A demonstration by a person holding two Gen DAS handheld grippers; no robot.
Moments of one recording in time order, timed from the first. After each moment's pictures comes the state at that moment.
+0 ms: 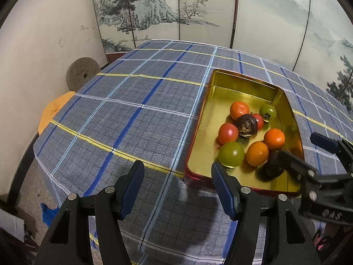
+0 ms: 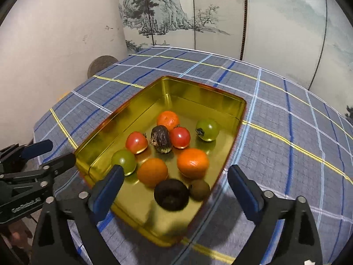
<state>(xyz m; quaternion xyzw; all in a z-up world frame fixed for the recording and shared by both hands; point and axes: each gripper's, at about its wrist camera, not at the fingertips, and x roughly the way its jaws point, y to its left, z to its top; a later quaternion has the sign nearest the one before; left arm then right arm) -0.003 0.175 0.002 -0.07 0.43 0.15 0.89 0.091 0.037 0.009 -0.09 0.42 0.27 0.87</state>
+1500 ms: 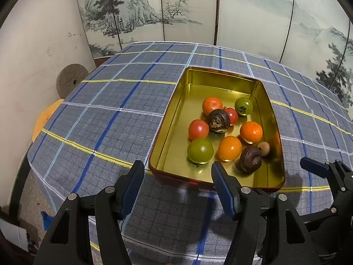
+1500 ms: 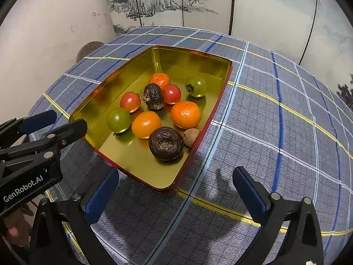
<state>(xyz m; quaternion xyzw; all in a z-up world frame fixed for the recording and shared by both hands) 0.005 0.138 0.006 -0.05 0.44 0.12 0.89 0.060 0.019 -0.009 -0.09 0.48 0.22 0.85</state>
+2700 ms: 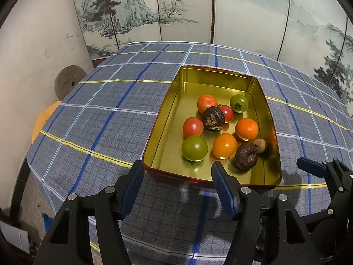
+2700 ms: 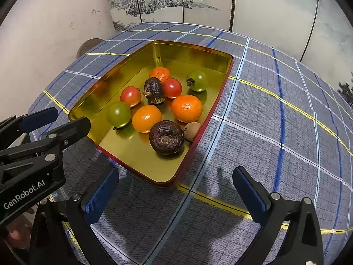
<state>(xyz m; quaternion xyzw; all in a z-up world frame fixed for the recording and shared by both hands) 0.004 0.132 0.005 -0.04 0.44 0.11 0.89 0.057 0.022 -0.012 -0.10 0.48 0.22 0.84</state>
